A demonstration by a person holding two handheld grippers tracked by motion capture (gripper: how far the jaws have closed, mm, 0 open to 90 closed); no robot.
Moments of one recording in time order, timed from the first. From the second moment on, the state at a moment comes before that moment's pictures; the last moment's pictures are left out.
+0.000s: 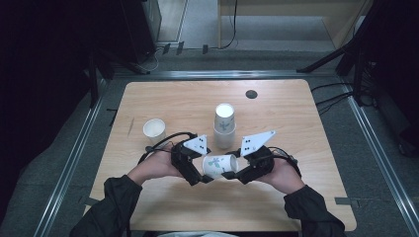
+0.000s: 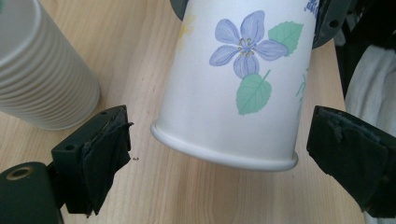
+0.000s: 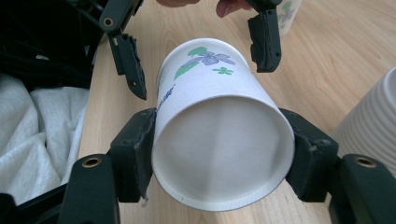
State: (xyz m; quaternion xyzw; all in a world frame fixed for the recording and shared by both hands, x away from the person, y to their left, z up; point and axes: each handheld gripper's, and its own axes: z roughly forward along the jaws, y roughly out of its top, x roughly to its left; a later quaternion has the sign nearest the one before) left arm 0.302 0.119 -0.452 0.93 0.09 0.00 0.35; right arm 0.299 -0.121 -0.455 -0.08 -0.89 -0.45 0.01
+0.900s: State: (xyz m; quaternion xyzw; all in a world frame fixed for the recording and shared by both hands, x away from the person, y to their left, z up) left arm 0.286 0.140 -0.453 0.87 0.15 -0.01 0.48; right arm 0.311 -0.114 -0.436 -0.06 -0.85 -0.53 0.08
